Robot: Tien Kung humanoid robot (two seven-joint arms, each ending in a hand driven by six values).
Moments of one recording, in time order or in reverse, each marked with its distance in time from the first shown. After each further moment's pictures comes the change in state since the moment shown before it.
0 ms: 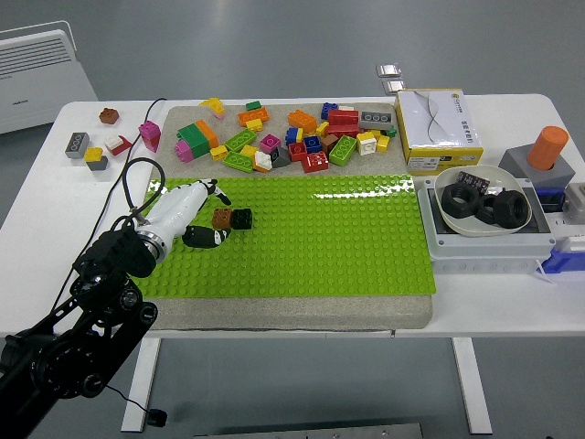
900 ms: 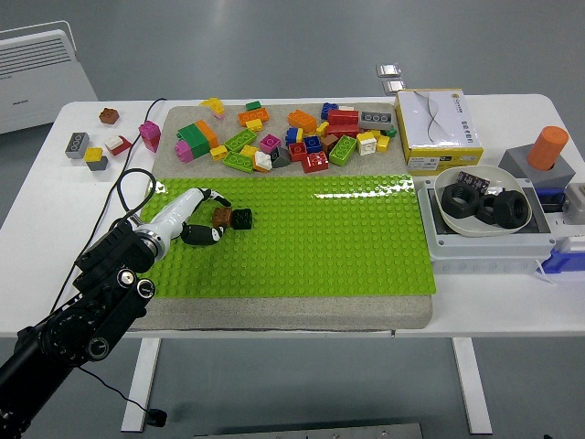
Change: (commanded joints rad) left arm -0.099 -0.028 0.003 0.250 -0.273 0.012 -0.101; right arm 0.004 0.006 0.019 0.000 -0.016 0.003 0.001
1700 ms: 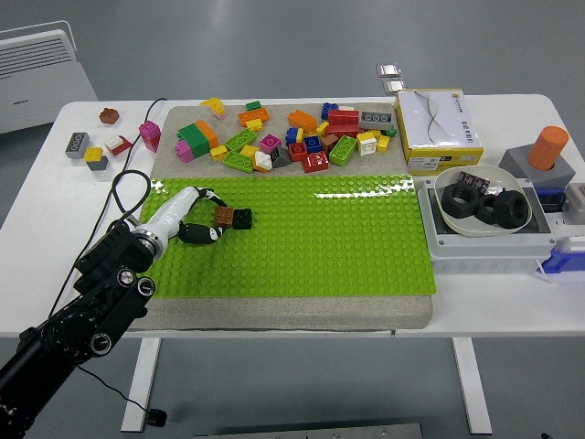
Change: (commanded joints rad) left arm -0.014 -0.016 -0.007 0.078 -0.037 0.054 -0.044; right arm 0.003 0.005 0.013 0.000 -0.015 0.005 0.003
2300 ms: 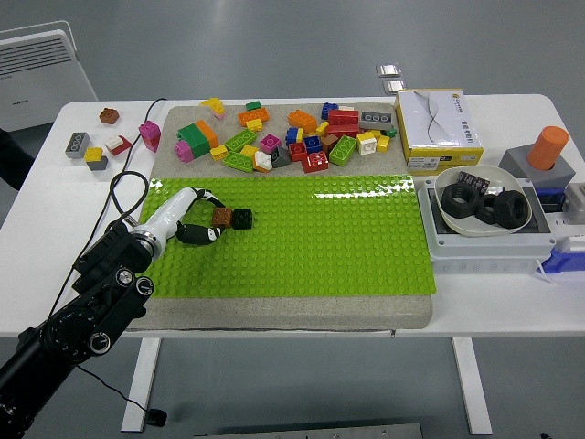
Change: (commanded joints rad) left arm -0.001 0.001 -0.003 0.009 -0.010 0.000 0.004; right arm 0.000 0.001 0.005 0.000 -0.004 0.002 0.001
